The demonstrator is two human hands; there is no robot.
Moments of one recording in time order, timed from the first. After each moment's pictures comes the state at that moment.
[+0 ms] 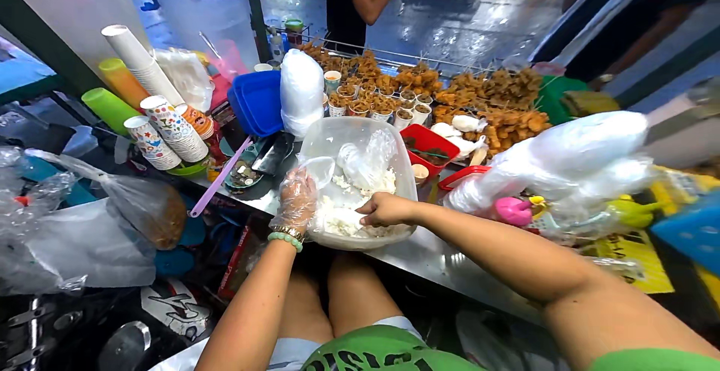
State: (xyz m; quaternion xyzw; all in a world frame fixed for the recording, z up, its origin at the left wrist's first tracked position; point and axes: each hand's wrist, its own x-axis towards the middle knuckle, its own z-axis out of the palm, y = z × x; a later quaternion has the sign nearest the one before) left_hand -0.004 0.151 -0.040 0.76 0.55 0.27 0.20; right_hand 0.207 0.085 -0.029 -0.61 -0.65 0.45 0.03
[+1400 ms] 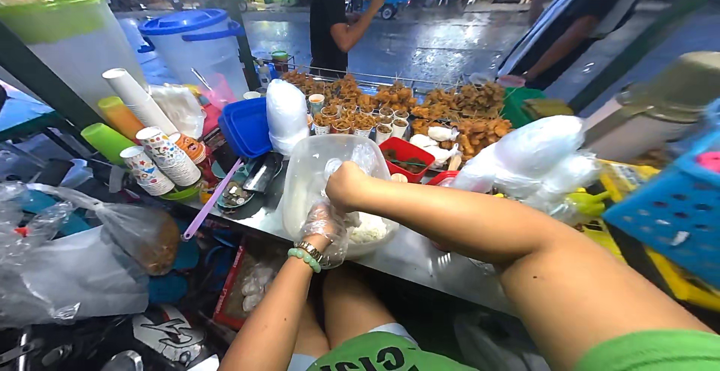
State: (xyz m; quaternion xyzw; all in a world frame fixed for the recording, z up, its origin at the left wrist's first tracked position) left_hand 0.040 0.094 -0.012 0.74 0.53 0.10 0.40; right_hand 0.121 0.086 0.086 -0.65 -0.71 0.07 -0.25
